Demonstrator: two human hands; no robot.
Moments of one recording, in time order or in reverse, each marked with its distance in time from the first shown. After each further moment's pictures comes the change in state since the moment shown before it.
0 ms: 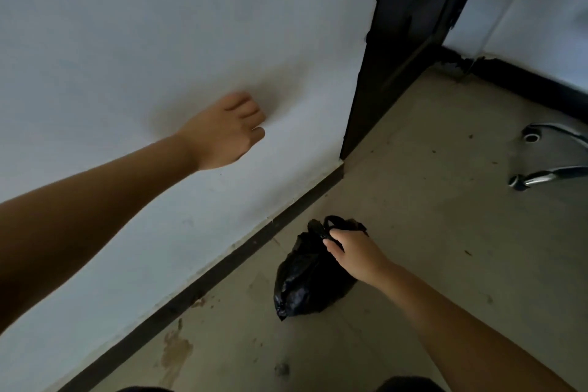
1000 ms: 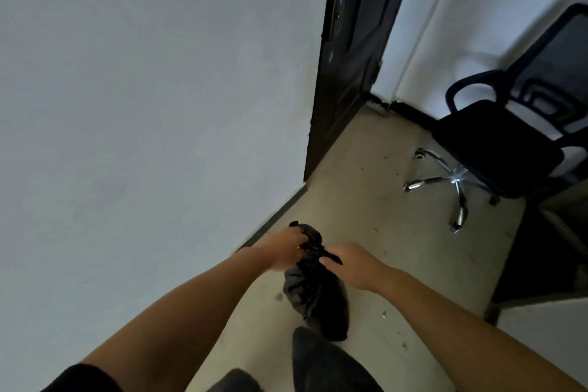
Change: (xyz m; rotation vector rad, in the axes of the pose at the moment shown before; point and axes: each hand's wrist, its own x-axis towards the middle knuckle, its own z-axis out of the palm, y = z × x) left_hand -0.077 -0.035 -0.451 -1.296 -0.593 -0.176; right_hand -0.369 -0.265 -0.306 0.181 -0.136 0.117
